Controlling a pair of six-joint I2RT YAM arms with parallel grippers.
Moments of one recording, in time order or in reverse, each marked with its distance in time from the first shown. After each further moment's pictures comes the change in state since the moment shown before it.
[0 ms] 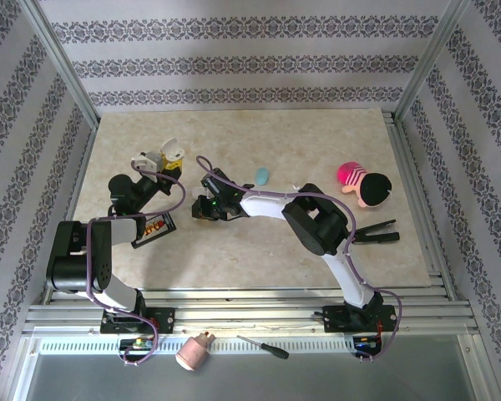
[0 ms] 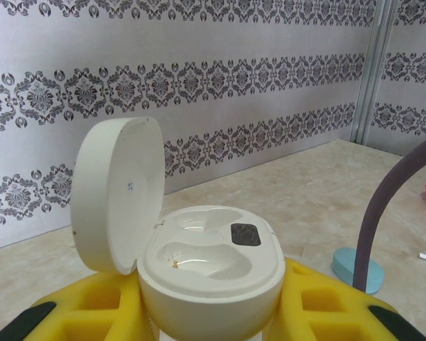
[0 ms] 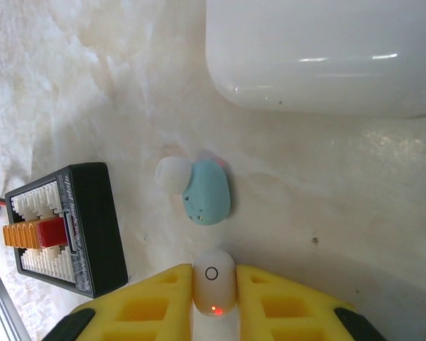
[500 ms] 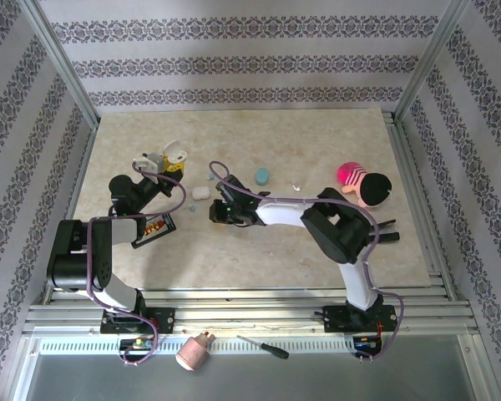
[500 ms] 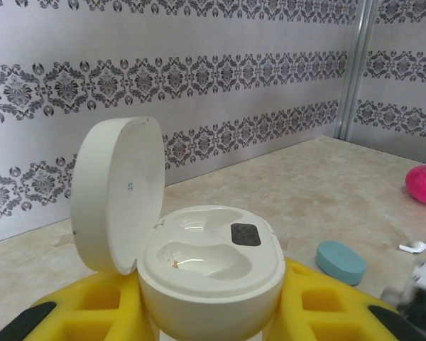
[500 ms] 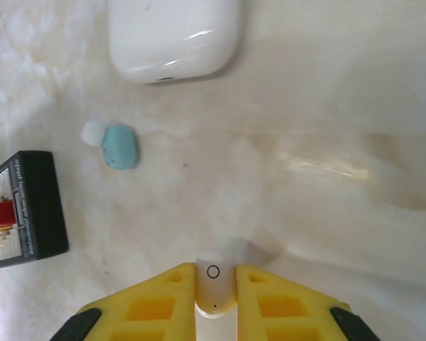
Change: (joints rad) left arm 0.000 0.012 -0.003 0.007 0.048 -0.009; right arm -0.002 -0.233 -0.299 0.058 0.222 -0.016
